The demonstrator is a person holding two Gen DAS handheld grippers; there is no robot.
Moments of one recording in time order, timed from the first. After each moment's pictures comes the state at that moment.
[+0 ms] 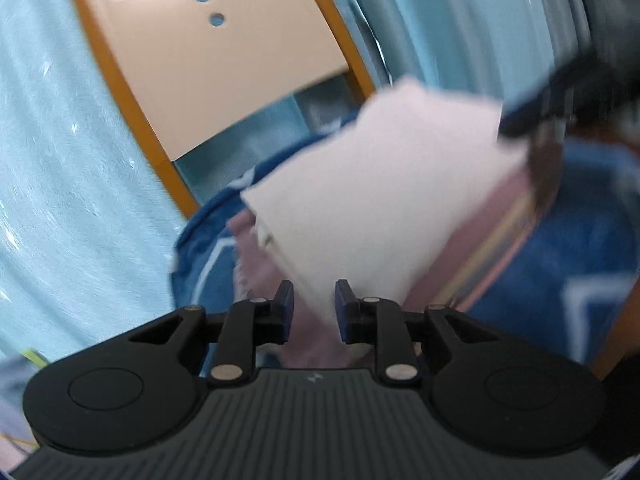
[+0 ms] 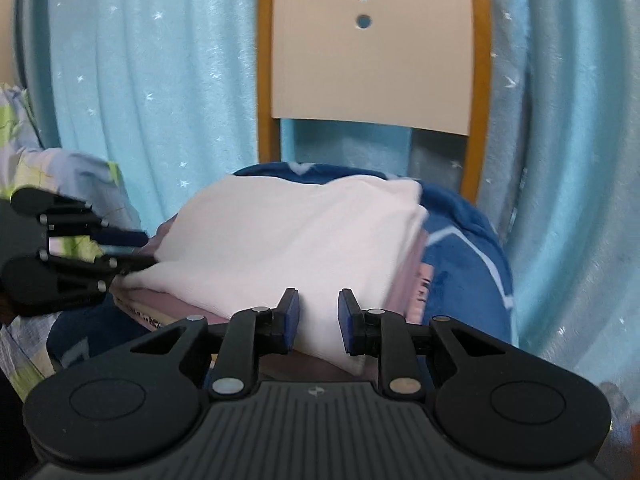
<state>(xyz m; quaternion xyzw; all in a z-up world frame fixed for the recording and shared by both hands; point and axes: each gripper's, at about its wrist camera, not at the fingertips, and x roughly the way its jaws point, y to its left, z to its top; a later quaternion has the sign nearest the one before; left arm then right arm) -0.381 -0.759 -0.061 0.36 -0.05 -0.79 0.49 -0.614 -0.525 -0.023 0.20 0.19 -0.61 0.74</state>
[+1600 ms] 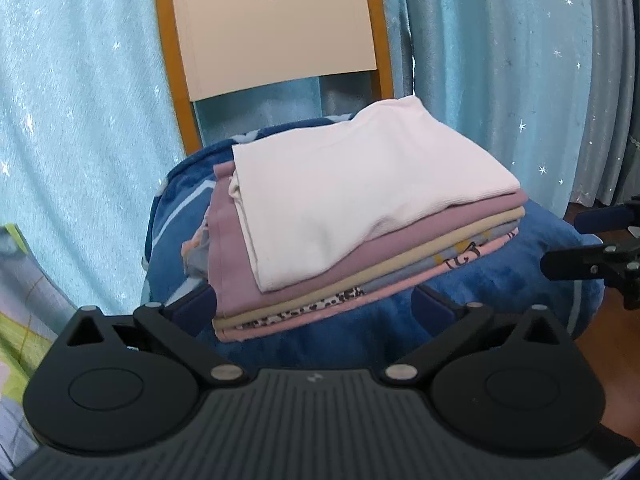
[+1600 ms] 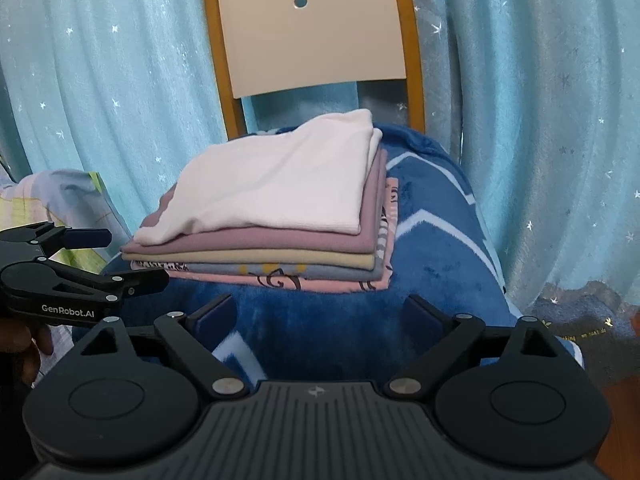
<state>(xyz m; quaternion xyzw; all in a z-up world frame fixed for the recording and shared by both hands) -0.390 -0.713 -0.050 0.28 0.12 -0.79 0.53 -0.601 -0.452 -0.038 0.28 0.16 -0.66 0.68</state>
